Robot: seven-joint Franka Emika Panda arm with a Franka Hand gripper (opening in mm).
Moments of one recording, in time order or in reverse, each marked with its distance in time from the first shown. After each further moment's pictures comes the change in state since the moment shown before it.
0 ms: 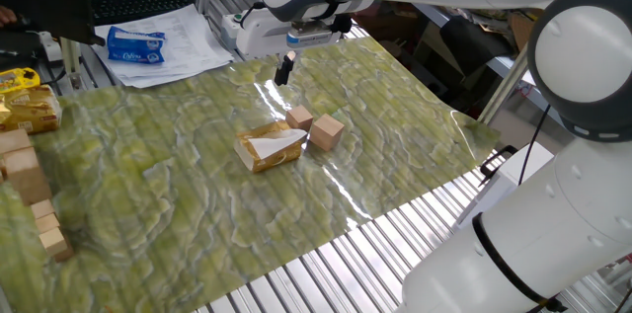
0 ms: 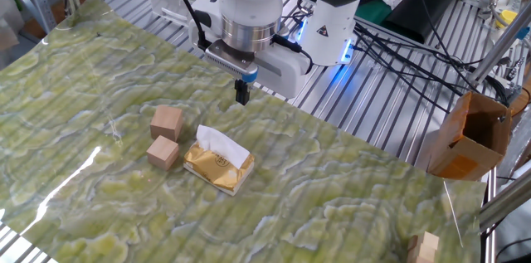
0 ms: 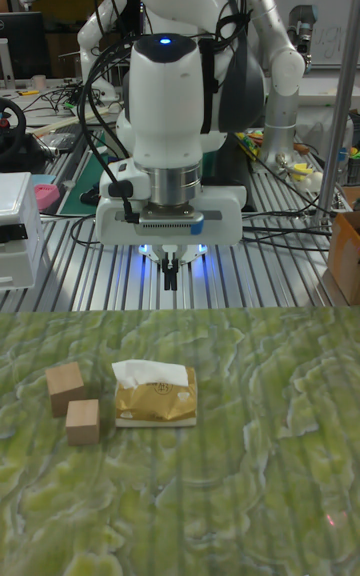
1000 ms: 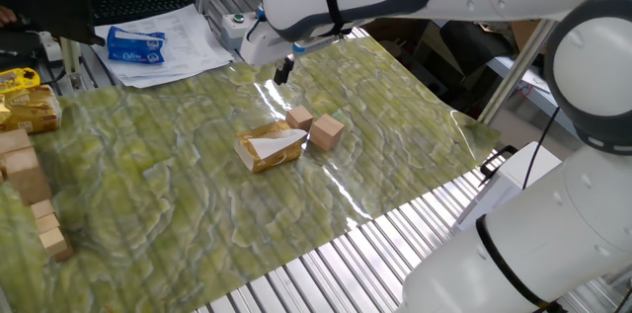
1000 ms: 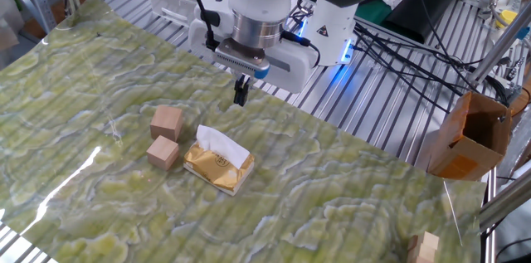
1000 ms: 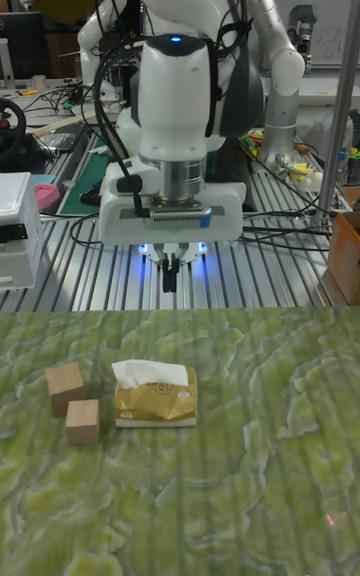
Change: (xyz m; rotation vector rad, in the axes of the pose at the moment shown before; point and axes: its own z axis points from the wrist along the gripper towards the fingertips) arm 0.000 0.000 0.001 0.047 -0.097 -0.158
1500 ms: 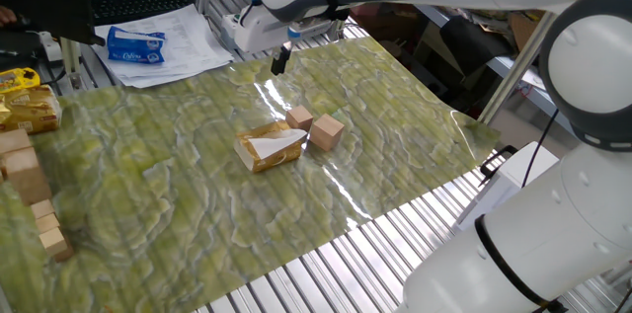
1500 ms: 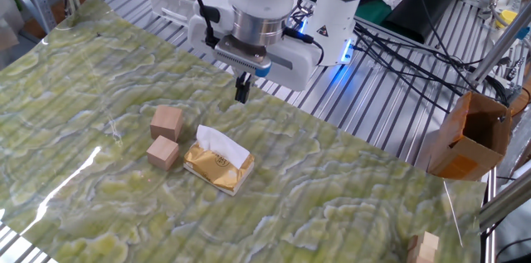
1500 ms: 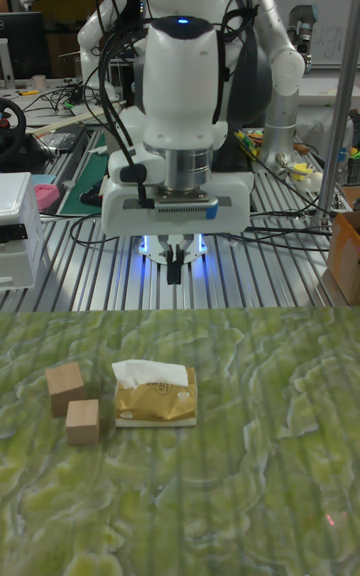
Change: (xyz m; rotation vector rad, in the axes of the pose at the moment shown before) arm -0.009 0.003 -0.018 -0.001 0.034 0.001
